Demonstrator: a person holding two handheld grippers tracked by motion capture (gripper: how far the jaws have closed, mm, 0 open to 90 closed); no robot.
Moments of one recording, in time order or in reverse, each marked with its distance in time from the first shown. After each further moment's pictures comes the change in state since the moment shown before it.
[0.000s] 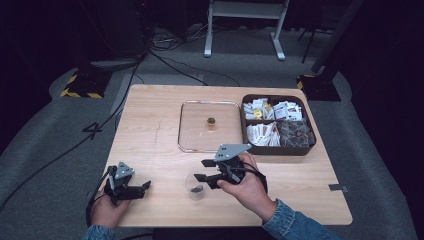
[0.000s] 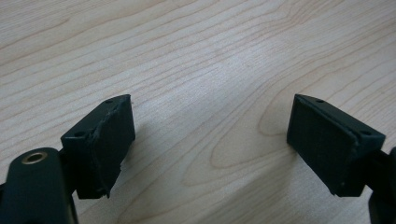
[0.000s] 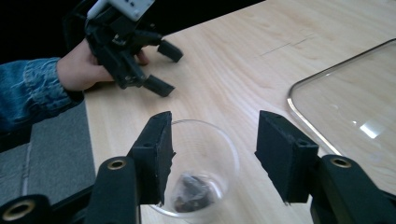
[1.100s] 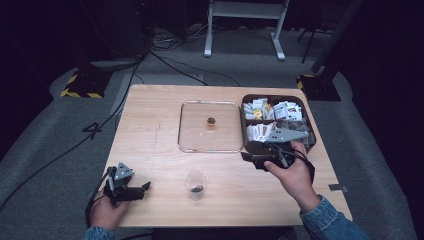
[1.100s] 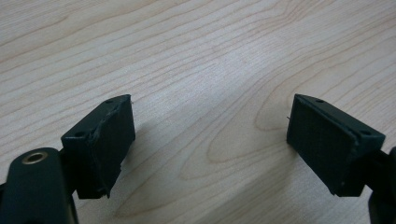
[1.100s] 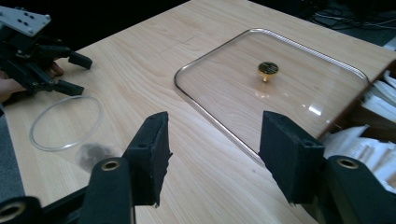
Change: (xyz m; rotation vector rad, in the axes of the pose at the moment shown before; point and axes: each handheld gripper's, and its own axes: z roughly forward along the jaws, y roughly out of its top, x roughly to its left) left arm -0.001 -0.002 -0.002 0.002 -0.003 0.003; right arm -0.067 -0.031 -0.099 -0.048 -0.232 0.119
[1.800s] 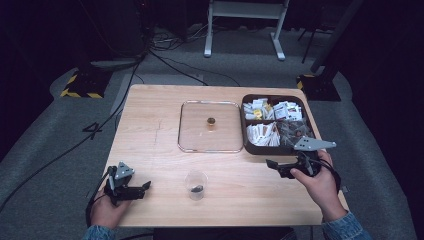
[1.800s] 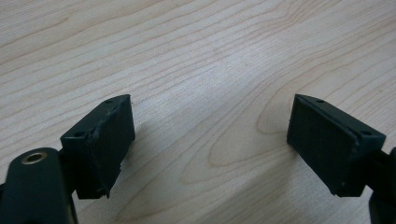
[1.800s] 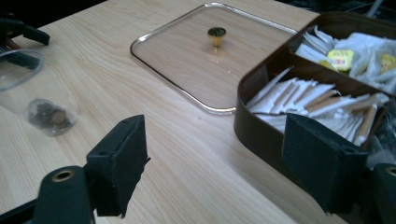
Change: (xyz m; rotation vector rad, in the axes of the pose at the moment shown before) left arm 0.000 0.001 0.002 -0.006 -0.001 -0.005; right arm -0.042 -0.055 -0.038 0.003 -0.086 0.033
